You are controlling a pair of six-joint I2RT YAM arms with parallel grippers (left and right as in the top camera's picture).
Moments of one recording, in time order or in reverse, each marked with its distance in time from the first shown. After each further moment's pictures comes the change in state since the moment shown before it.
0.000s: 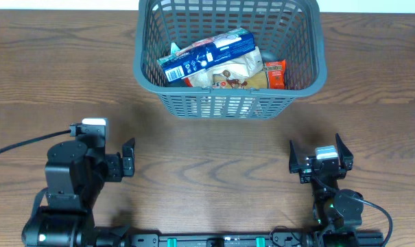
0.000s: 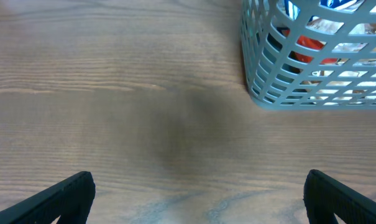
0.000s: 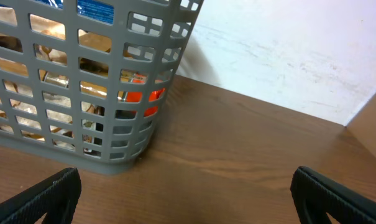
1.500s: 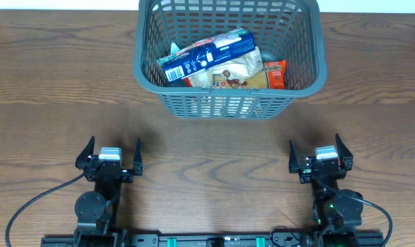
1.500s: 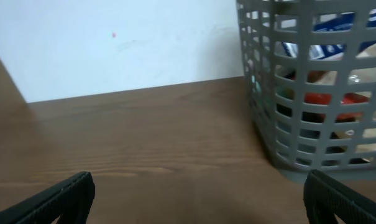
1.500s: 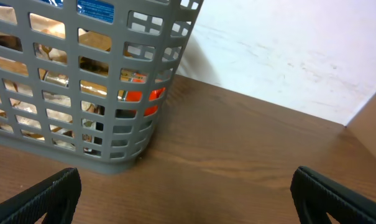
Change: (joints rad) left arm 0.000 -0.615 -0.825 0.790 -0.034 0.140; right arm 0.000 -0.002 -0.002 -0.001 0.000 0.000
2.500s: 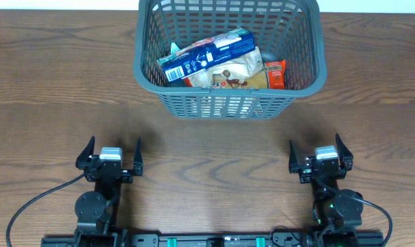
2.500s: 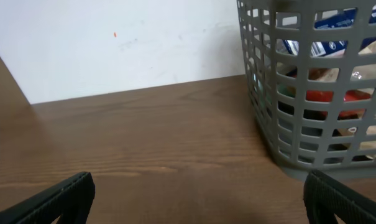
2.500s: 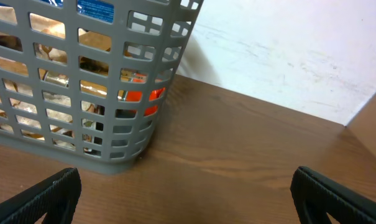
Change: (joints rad) left arm 0.000 0.000 0.005 -0.008 0.006 0.019; right arm 0.000 0.000 0.000 0.000 0.000 0.000
